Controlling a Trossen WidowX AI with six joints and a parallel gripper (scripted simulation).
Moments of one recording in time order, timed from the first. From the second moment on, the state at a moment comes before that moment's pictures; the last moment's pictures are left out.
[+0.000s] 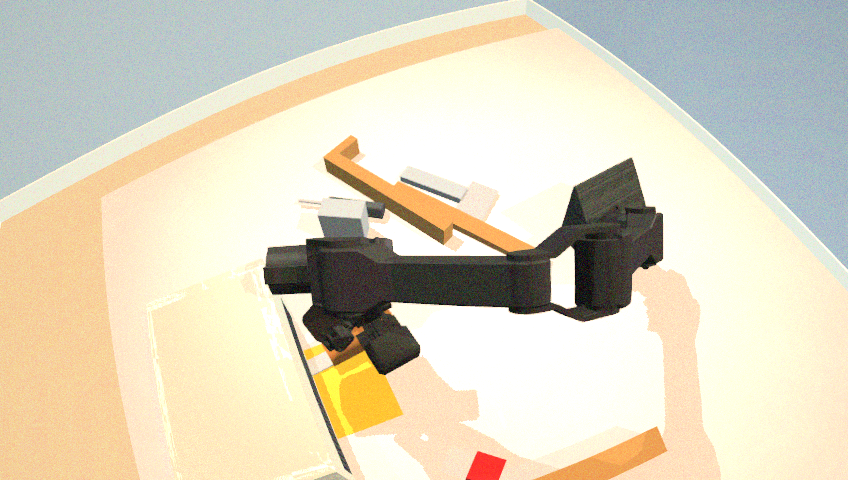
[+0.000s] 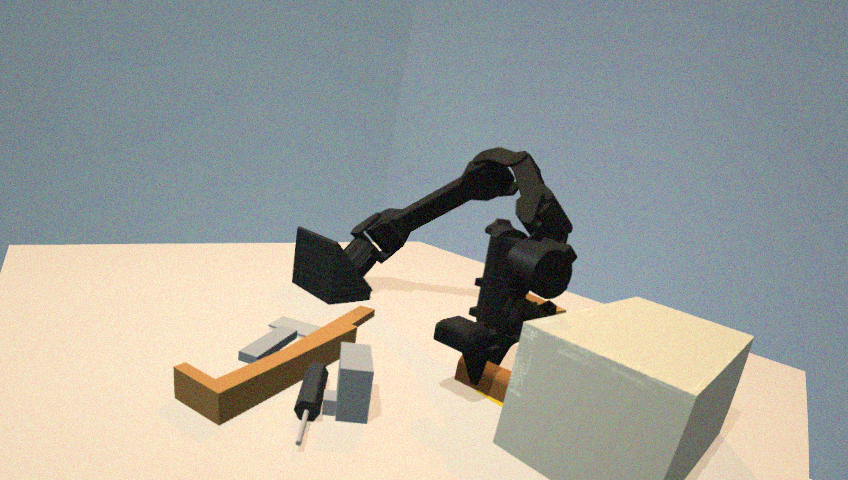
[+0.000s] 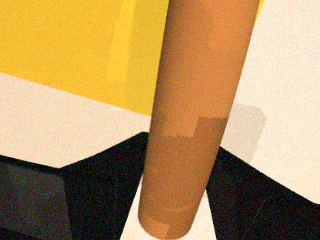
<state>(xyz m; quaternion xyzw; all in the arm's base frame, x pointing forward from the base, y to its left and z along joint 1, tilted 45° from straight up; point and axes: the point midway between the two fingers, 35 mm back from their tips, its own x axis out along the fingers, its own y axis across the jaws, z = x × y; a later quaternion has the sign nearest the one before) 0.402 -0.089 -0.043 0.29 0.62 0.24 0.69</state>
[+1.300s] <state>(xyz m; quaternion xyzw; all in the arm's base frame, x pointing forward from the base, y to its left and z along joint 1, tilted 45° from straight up) 0.374 -0.085 -0.044 0.29 0.62 0.24 0.69</state>
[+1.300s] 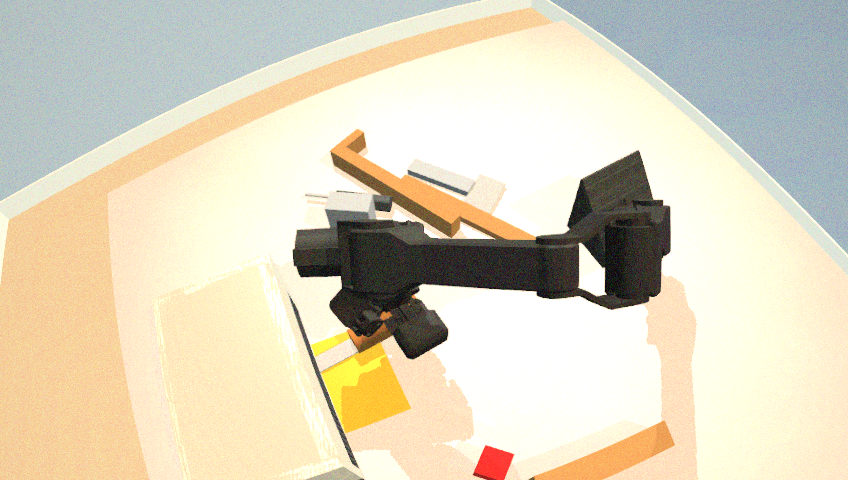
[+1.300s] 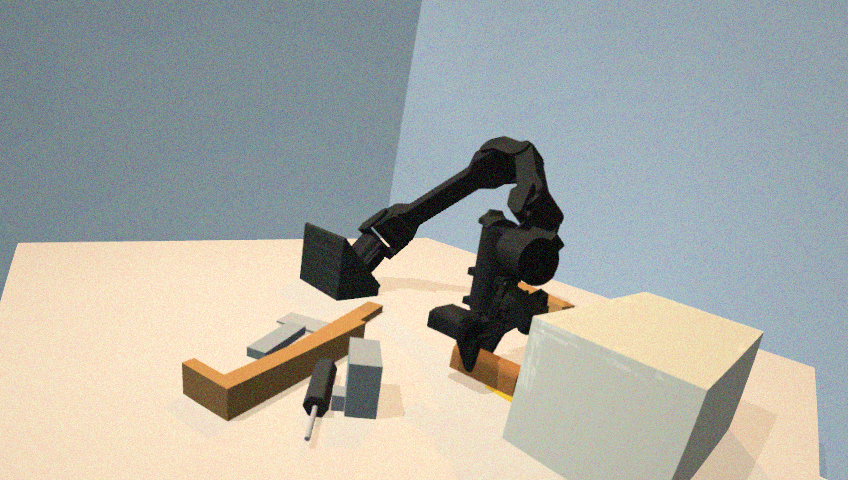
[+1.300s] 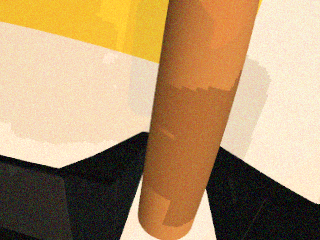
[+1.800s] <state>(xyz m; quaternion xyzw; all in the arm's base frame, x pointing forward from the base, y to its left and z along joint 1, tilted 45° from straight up) 0.360 -0.084 -0.045 0.29 0.62 0.24 0.69</state>
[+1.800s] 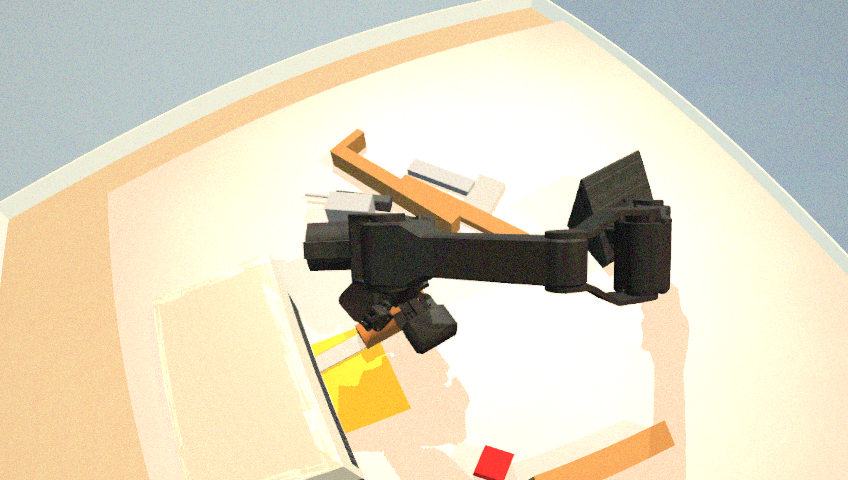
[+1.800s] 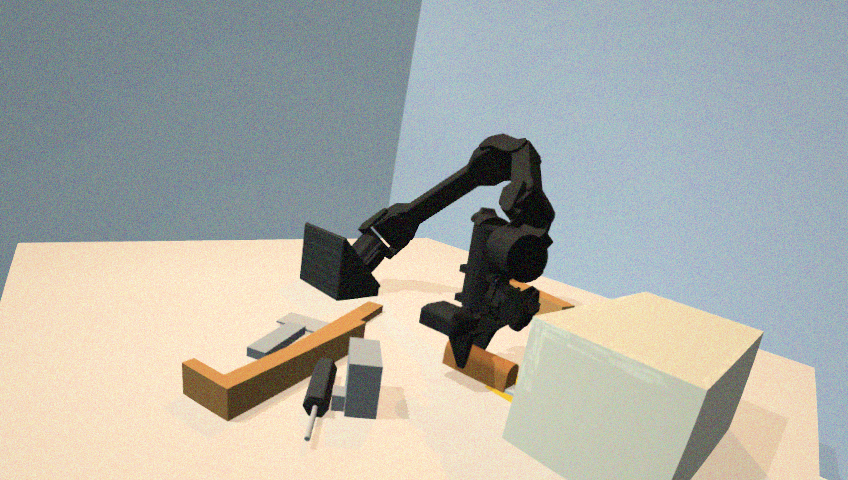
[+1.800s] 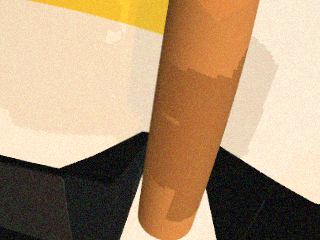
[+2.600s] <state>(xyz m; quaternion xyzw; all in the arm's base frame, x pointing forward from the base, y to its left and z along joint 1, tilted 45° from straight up) 0.337 -0.081 -0.047 0.29 0.62 0.24 0.69</state>
